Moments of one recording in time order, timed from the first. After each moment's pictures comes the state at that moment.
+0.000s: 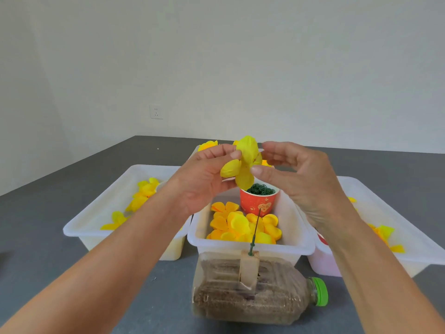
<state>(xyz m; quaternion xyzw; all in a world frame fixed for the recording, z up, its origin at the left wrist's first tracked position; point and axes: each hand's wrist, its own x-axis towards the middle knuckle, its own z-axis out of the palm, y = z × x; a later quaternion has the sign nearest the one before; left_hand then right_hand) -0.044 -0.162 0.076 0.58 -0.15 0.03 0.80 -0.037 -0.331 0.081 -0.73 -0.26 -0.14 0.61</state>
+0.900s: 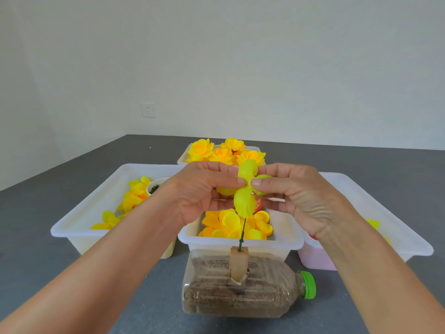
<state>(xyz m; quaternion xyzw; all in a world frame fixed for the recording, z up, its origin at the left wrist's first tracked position) -0.064 -0.178 0.077 0.67 -0.05 -0.03 0.74 -0.043 -0.346 0.076 -0.66 -0.18 0.12 0.72</state>
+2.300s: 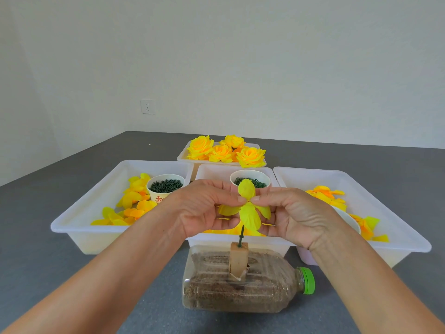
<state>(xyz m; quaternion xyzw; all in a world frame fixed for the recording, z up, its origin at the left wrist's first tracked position) -0.070 -0.180 0.056 0.64 0.03 -0.13 0.76 -0.041 -0.343 0.051 -0.62 -0.07 0.27 0.73</state>
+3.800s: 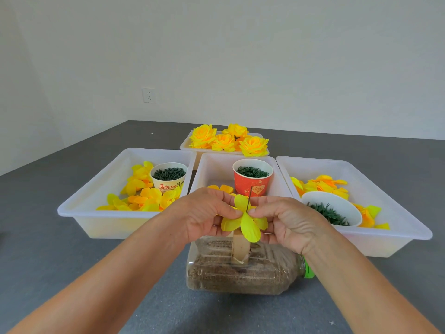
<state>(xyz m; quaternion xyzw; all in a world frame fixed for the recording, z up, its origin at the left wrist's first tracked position) -0.076 -0.177 0.026 0.70 0.05 -0.16 0.69 -0.043 -0.338 0.015 -0.66 -0.01 0.28 0.69</state>
